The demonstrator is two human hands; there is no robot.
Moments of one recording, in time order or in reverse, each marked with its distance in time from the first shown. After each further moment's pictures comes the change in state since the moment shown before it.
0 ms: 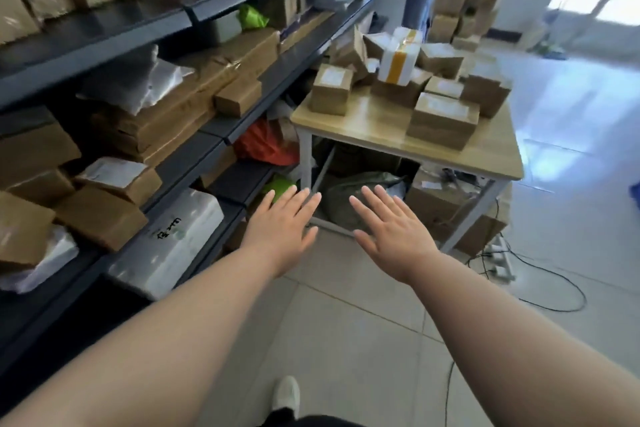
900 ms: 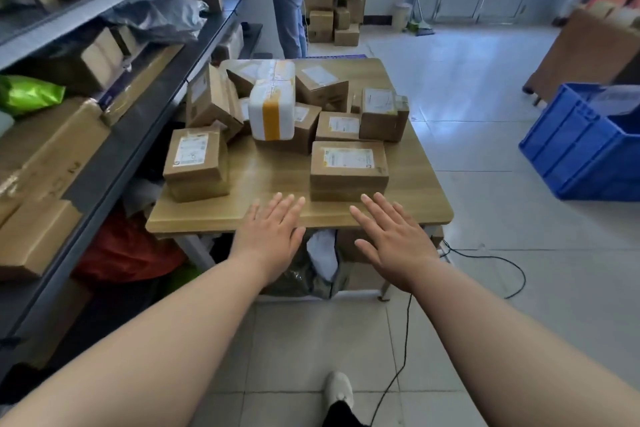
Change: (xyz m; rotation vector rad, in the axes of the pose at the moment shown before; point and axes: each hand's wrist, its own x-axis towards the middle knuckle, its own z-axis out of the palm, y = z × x) left_hand 0.399 0.083 -0.004 0.003 -0.032 0.272; right_hand 0.172 0.293 -0.002 -0.030 -0.015 0.359
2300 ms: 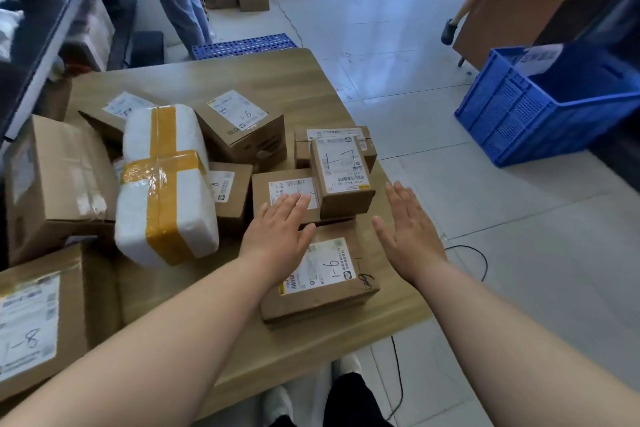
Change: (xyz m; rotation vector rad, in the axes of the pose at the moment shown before) left_hand 0.355 0.000 0.009 -0.257 -0.137 0.255; right_hand 0.238 0.170 0.013 0.442 0.055 0.638
